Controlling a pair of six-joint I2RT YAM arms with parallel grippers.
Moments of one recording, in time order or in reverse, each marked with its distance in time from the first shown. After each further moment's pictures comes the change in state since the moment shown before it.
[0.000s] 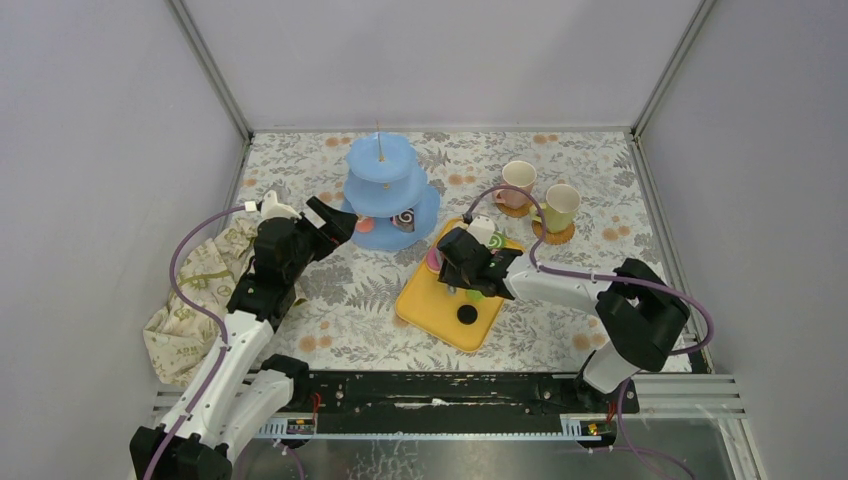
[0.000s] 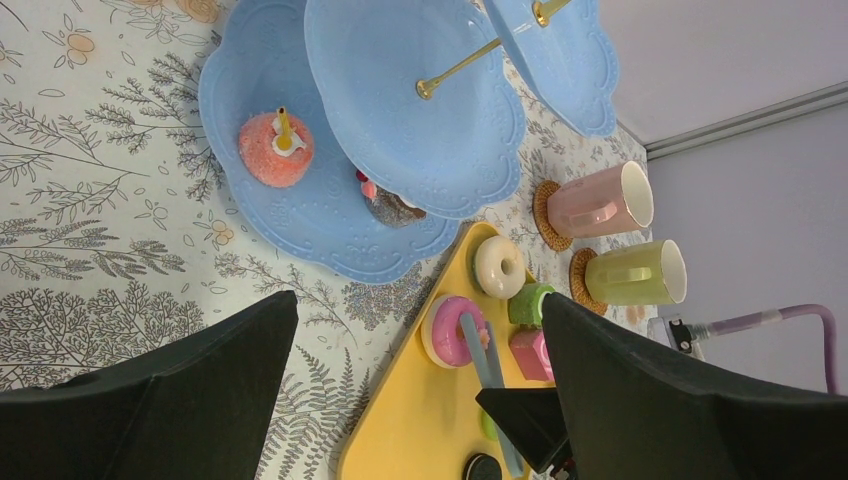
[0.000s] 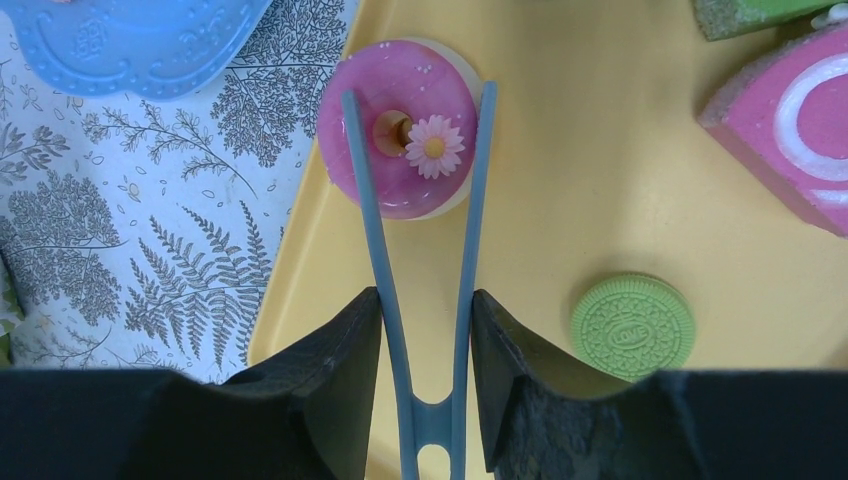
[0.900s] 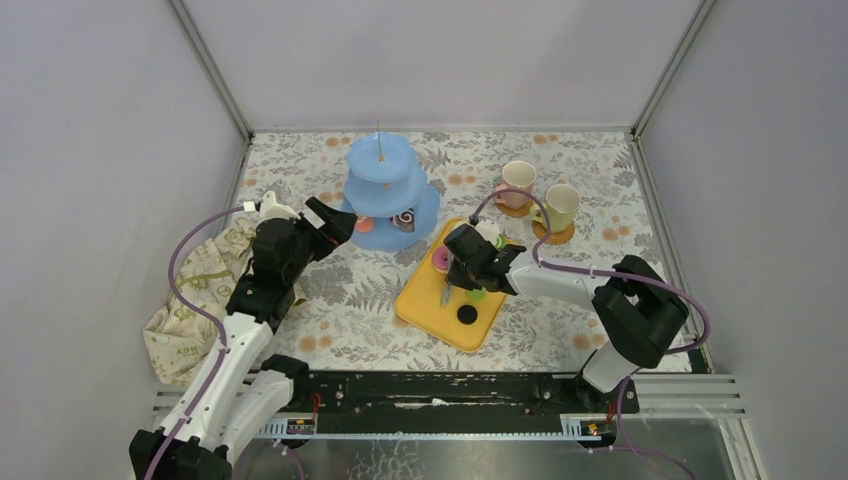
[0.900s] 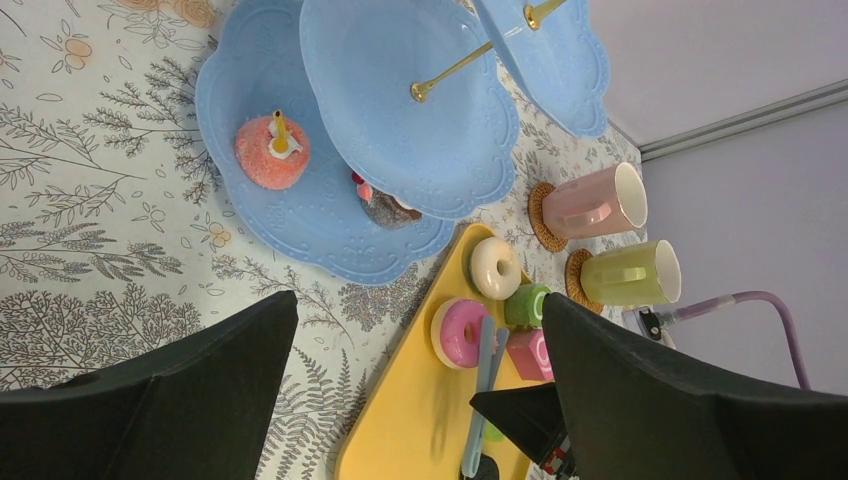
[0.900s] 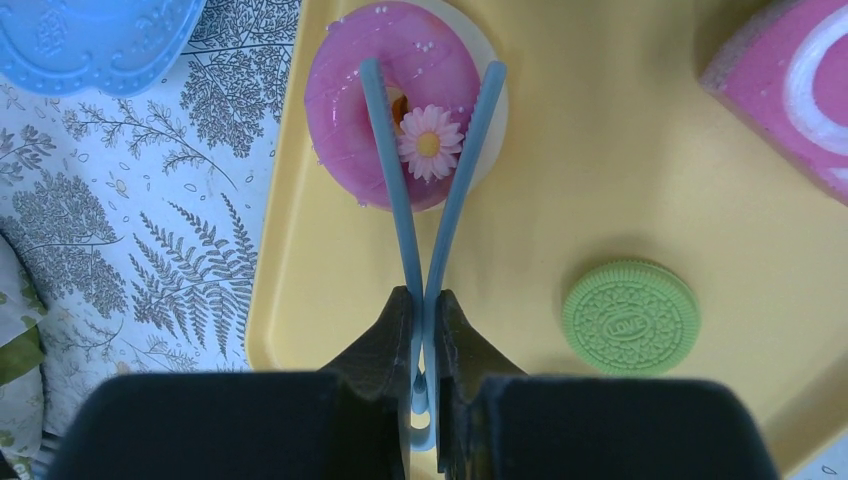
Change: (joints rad) left arm 0.000 -0.014 0.000 -0.002 0.002 0.001; right arm -0.060 0.027 -0.003 -0.018 -0.124 0.055
